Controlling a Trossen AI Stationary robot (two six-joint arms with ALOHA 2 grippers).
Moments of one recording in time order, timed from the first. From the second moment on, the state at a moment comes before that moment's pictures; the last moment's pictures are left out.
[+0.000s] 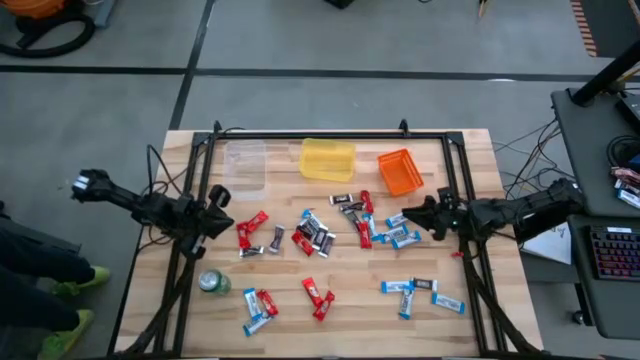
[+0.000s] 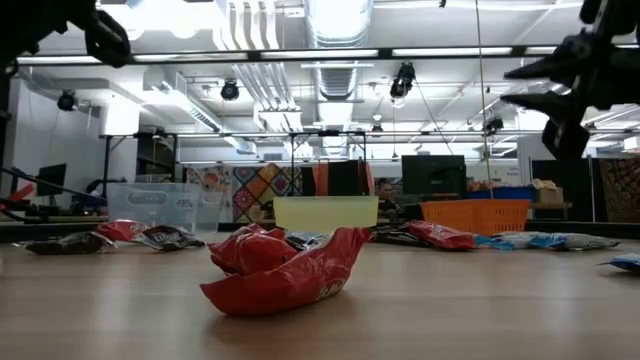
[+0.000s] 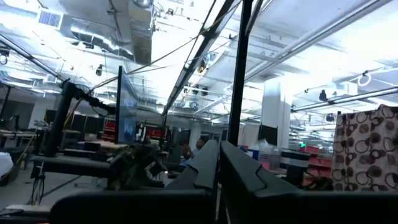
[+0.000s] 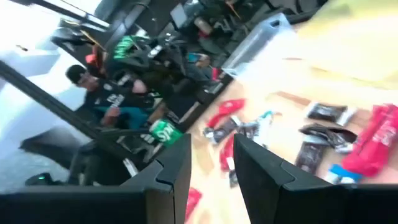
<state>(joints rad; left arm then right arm) -0.36 0.35 0.02 0.88 -0.15 -0.09 0.26 0.20 0.01 0.17 0.39 0.83</state>
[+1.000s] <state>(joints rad) -0.36 0.97 0.37 0.82 -0.24 -0.14 0.26 0.74 0.52 -0.34 0.45 0.87</state>
